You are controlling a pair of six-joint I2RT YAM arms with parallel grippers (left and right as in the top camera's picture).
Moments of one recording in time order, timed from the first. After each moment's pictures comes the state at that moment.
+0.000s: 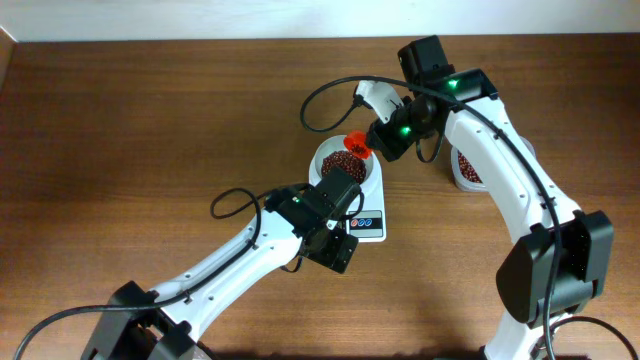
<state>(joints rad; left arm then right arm) -0.72 1.58 1.10 -0.93 -0.02 -0.27 0.32 1.92 1.75 -1.04 -0.41 -0.44</state>
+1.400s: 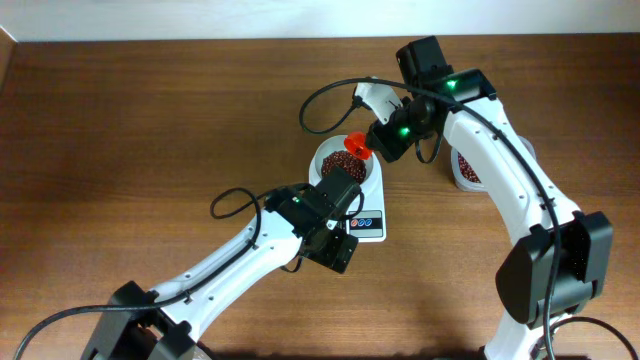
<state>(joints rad) -0.72 1.58 1.10 -0.93 -0.02 -0.27 0.33 1.92 1.75 -1.05 -0.40 -0.44</state>
